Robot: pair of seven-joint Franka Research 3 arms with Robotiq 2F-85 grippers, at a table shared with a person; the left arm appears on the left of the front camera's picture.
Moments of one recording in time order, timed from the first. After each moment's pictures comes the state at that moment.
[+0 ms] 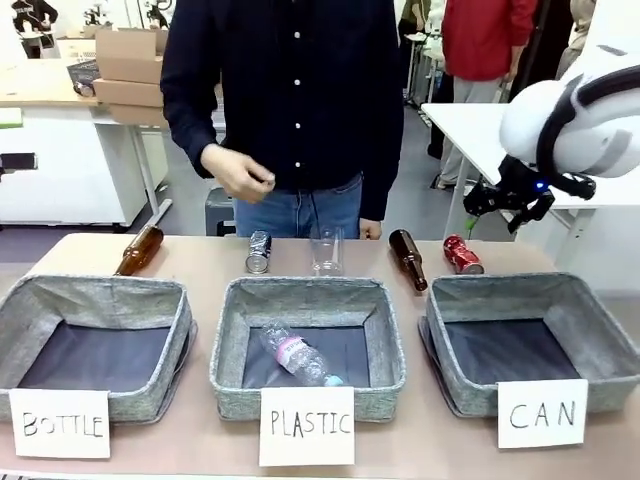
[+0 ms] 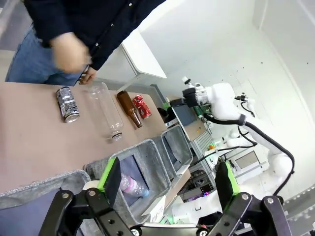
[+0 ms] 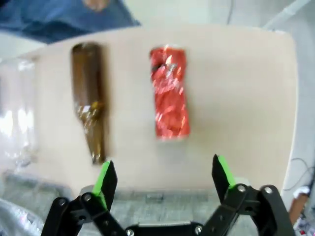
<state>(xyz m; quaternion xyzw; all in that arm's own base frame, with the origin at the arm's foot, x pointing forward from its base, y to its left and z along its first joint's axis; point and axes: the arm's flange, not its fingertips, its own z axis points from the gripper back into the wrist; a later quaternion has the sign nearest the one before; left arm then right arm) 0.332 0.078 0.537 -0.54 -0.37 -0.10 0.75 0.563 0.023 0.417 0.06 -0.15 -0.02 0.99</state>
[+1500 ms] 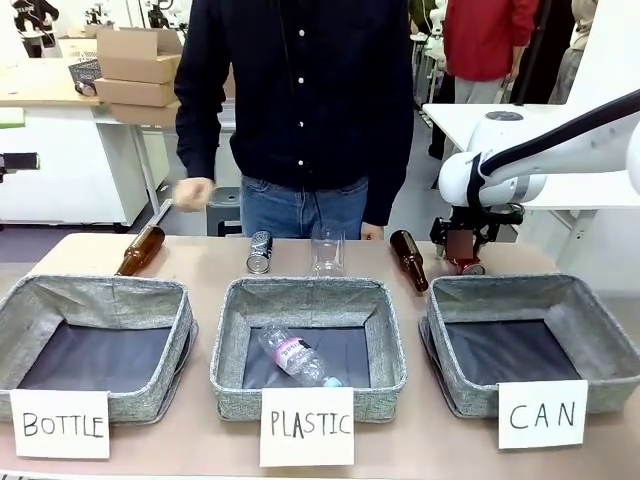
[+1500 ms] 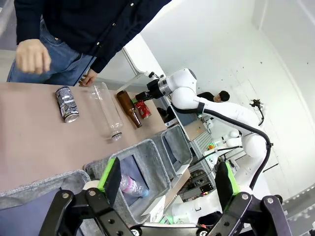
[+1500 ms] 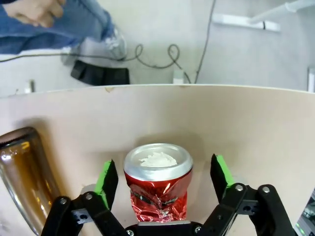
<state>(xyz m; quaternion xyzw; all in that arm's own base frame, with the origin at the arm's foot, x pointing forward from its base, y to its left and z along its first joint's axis) 0.332 0.078 0.537 -0.54 -0.37 -0.10 0.75 0.680 0.047 0.302 0.00 -0.08 -0.01 1.00</state>
